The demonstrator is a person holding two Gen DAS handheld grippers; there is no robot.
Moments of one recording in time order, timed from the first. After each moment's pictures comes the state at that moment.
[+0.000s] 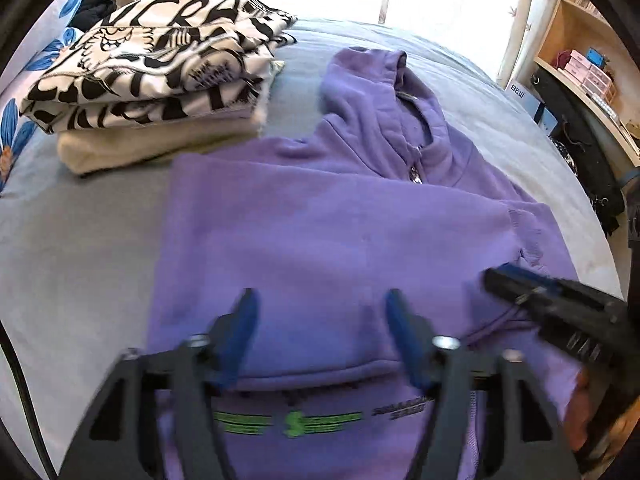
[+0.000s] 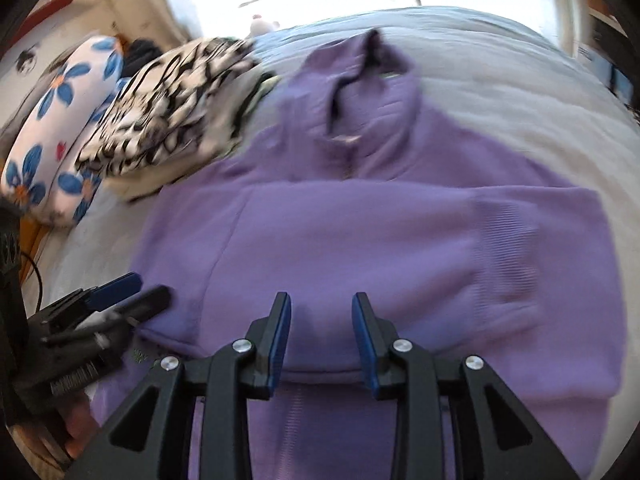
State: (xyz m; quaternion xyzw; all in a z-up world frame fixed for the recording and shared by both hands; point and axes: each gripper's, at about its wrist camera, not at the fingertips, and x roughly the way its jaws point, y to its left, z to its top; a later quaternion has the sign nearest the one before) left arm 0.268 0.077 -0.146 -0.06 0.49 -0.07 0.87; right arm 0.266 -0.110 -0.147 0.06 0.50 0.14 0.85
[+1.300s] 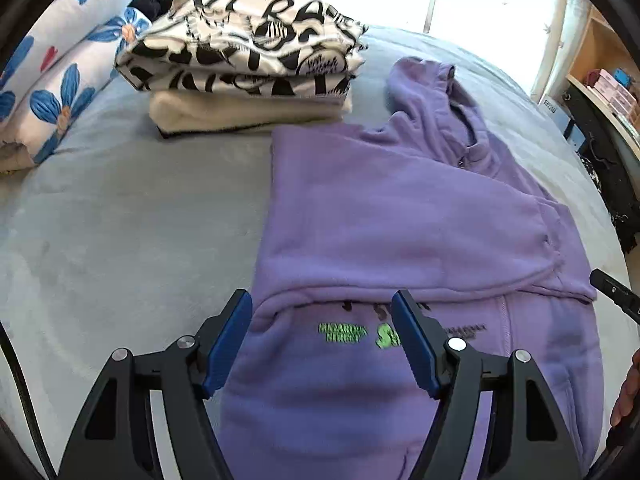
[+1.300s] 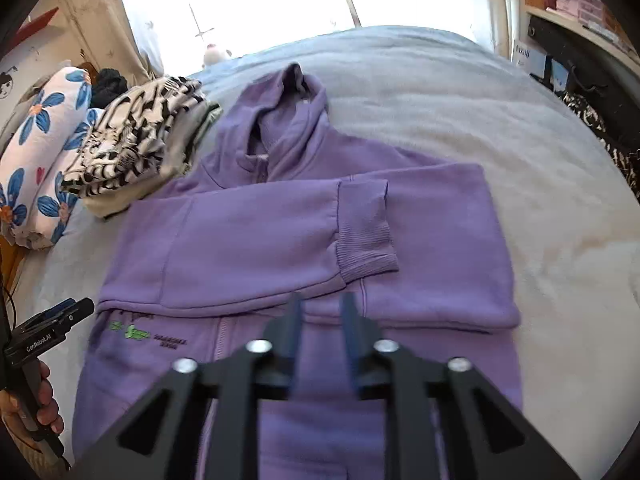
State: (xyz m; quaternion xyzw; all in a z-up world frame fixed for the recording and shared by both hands) left arm 0.196 0.141 -0.117 -0.07 0.49 0.00 0.87; right arm 0.195 -0.190 -0.096 0.07 0.47 0.04 0.88
